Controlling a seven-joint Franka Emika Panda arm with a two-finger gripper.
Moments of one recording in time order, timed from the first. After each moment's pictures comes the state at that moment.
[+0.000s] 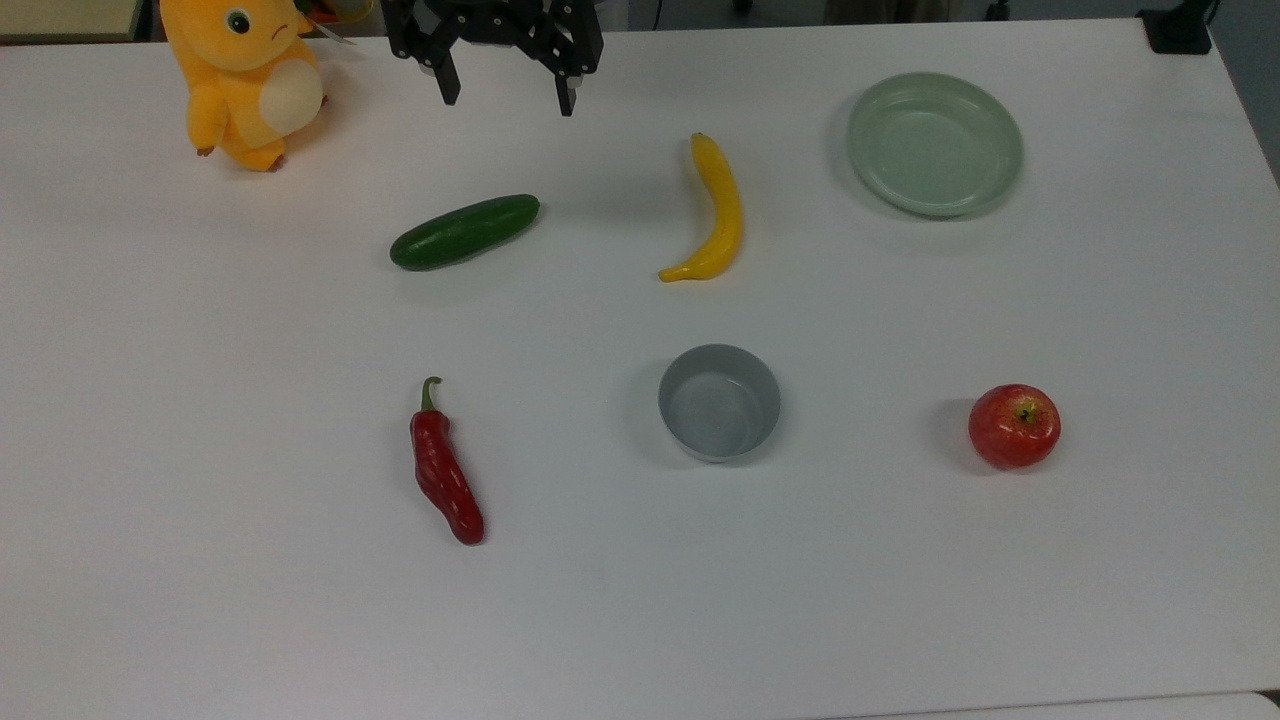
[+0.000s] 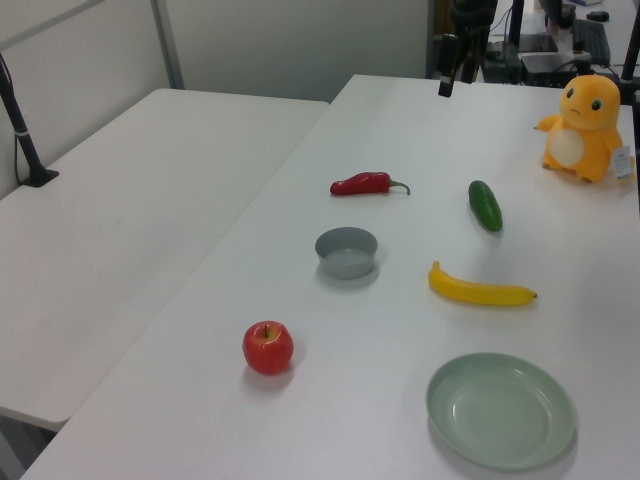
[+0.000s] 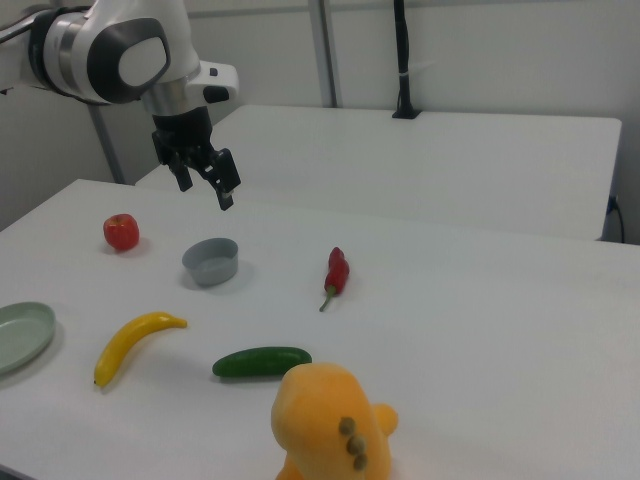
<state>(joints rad) 0.04 0.05 -0.01 -1.65 0.08 1.82 0.14</state>
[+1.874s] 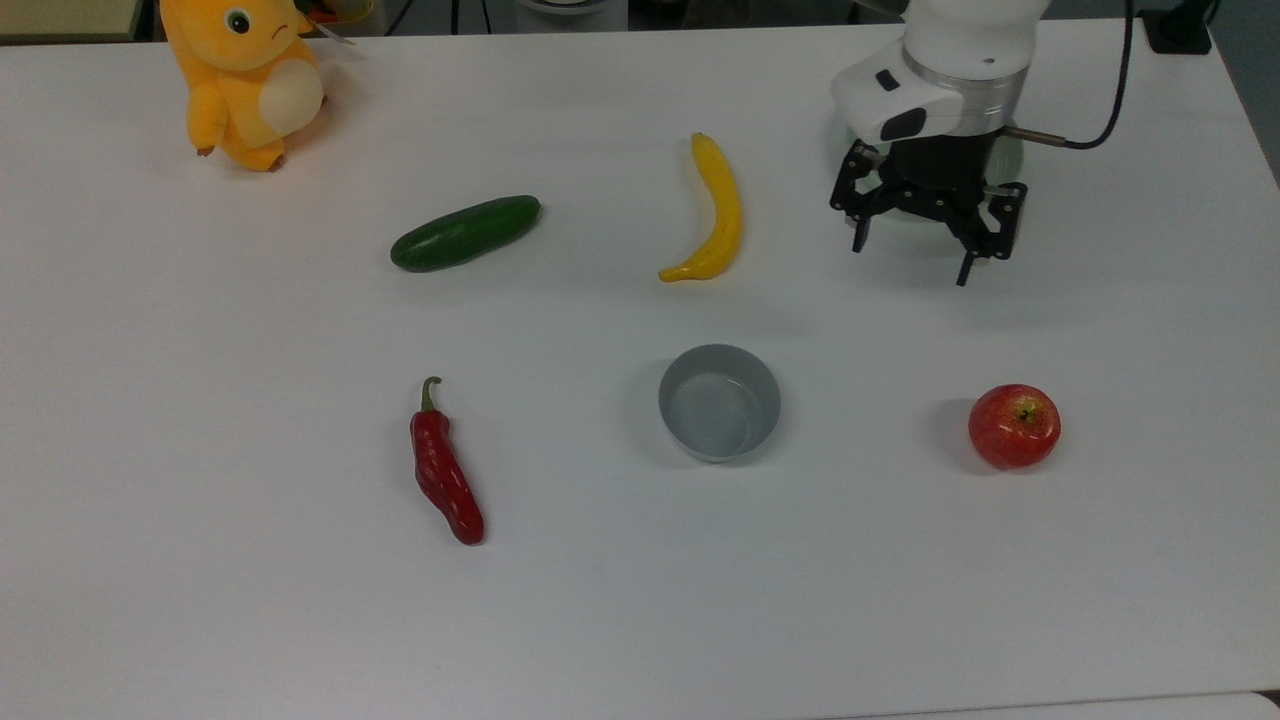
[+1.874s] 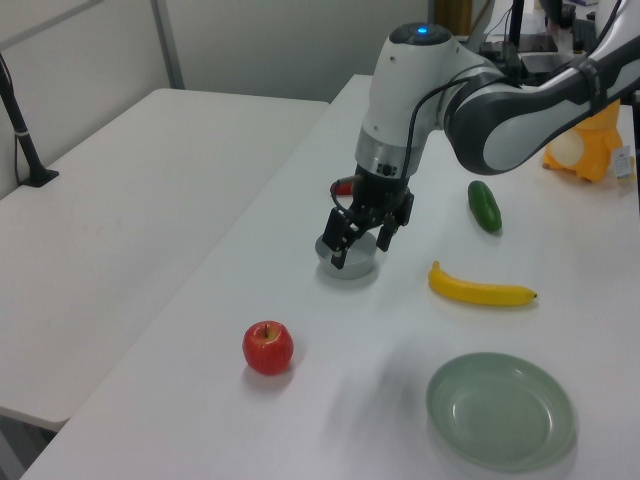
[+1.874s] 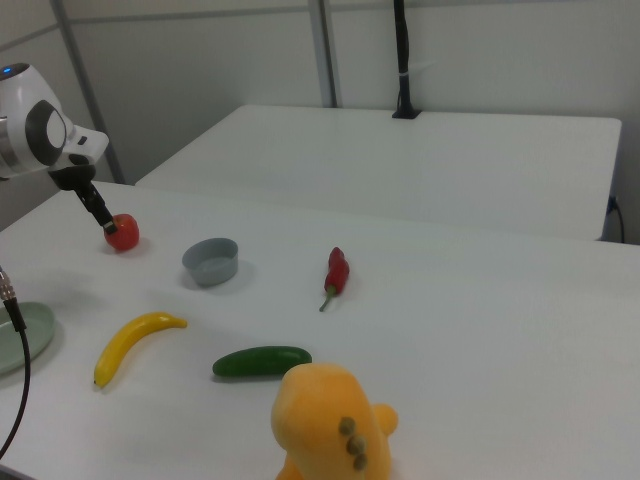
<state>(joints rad) 0.35 0.46 0.26 -1.48 -0.23 2.17 1.11</state>
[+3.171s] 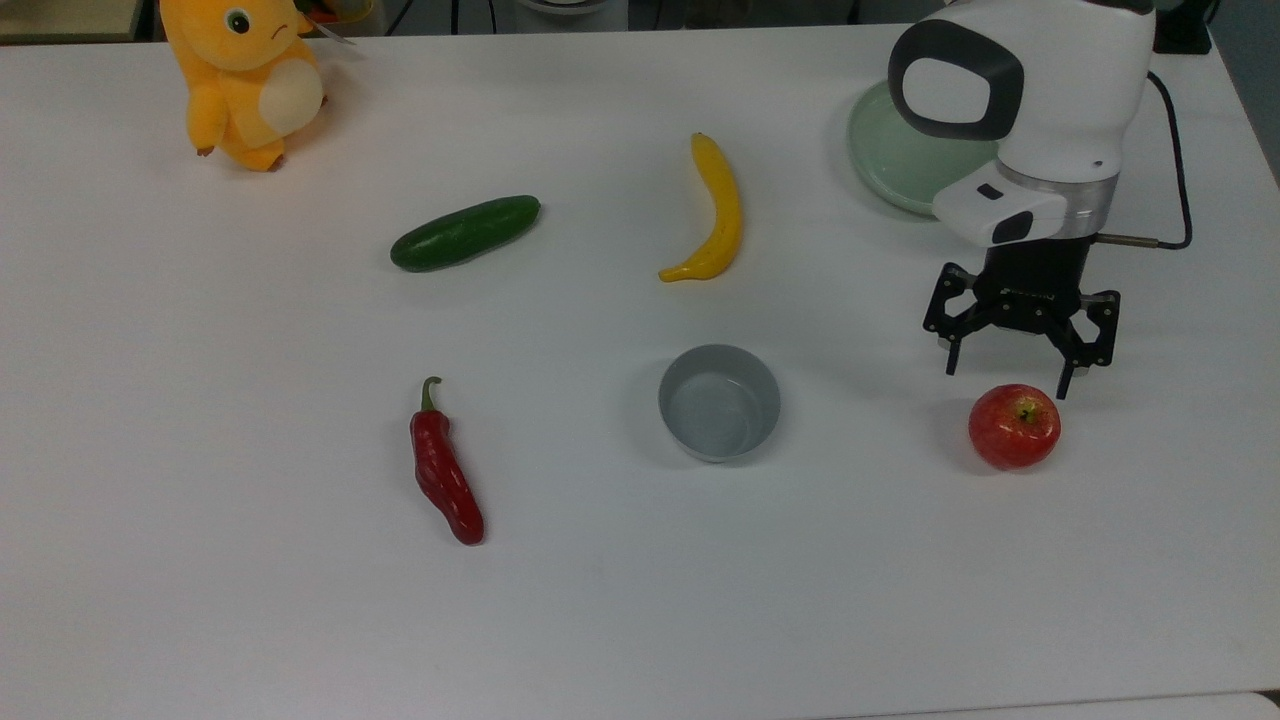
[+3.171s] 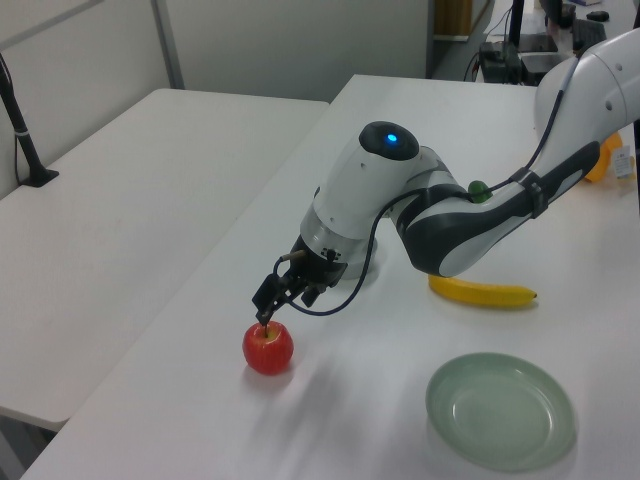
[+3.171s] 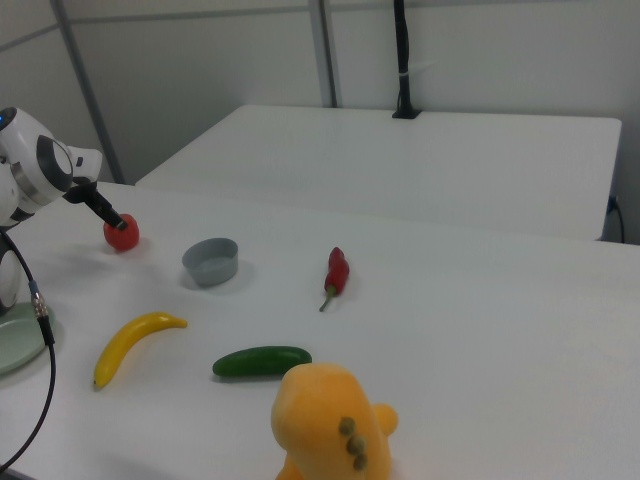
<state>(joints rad) 0.48 0.82 0.23 -1.14 -0.54 2.37 1.28</state>
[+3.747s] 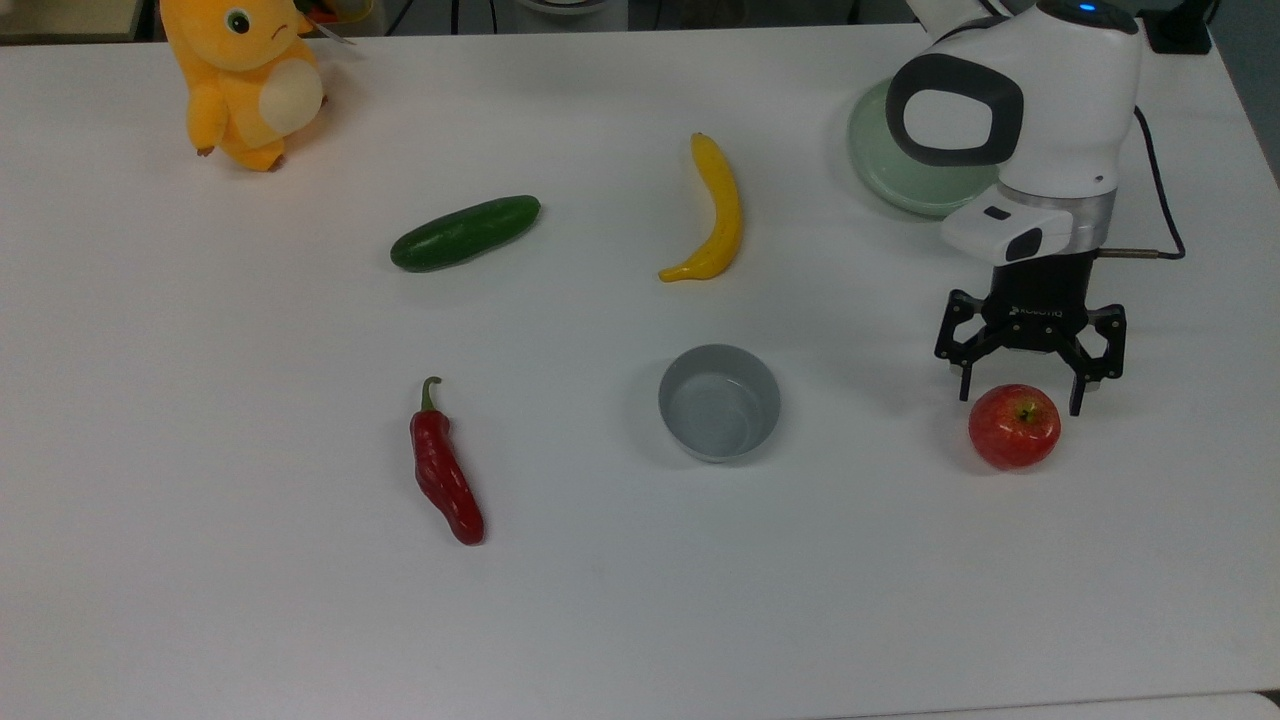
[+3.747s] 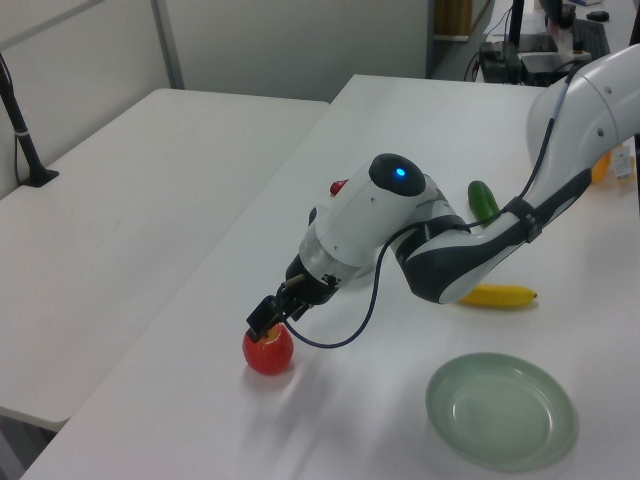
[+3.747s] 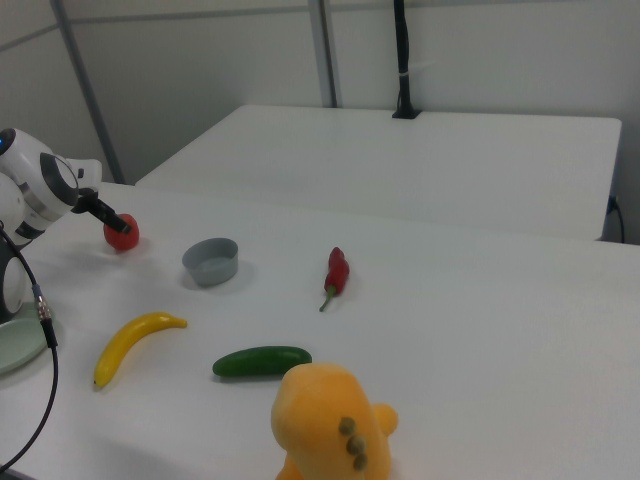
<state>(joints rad) 0.51 0.88 0.19 -1.13 -0.64 2.50 1.29</state>
